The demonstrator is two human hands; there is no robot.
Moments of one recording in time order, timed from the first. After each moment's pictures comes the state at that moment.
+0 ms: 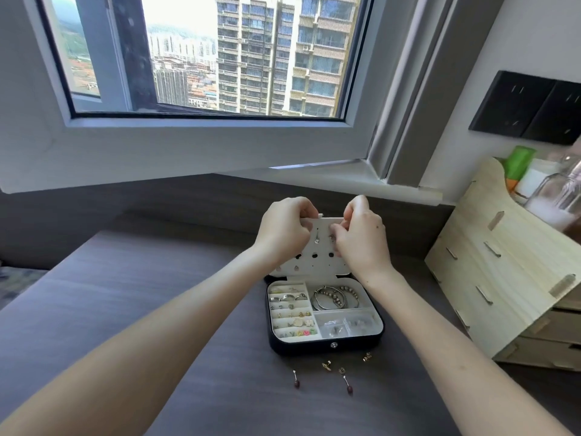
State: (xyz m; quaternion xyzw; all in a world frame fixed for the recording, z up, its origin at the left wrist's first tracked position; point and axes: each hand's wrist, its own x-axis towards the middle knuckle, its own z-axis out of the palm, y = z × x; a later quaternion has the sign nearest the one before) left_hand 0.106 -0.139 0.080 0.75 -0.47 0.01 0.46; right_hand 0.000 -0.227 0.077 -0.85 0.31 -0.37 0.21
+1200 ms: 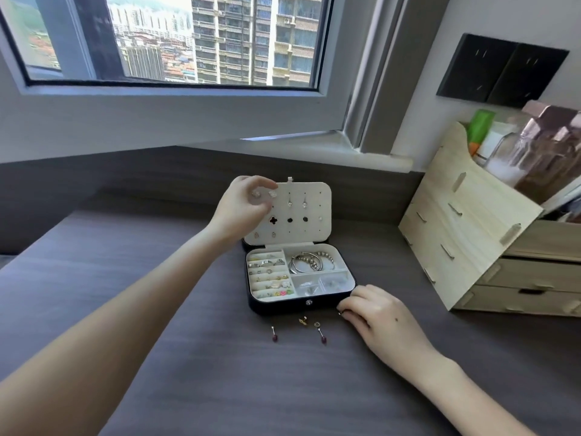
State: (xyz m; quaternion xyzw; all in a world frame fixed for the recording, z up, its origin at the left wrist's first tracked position) left_hand 0.111 -0.110 0.064 0.72 -0.43 -0.09 0.53; right_hand -0.145 -0.194 -0.014 -0.96 0.15 -0.23 0.02
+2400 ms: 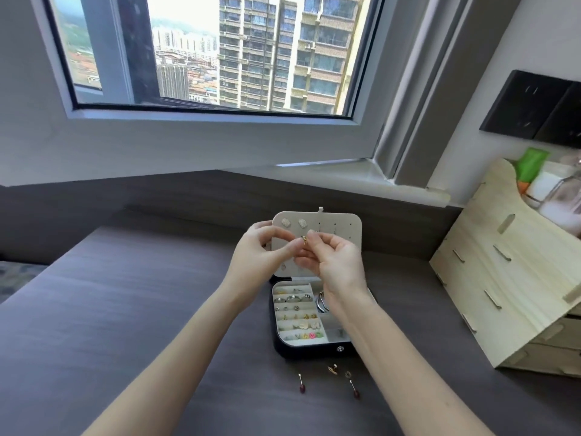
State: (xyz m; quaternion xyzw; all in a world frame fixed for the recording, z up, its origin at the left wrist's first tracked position) left_hand 0.112 -0.092 0.038 0.64 -0.37 -0.17 0.65; right_hand 0.012 -0.166 0.063 -0.55 0.29 -0.35 0.70
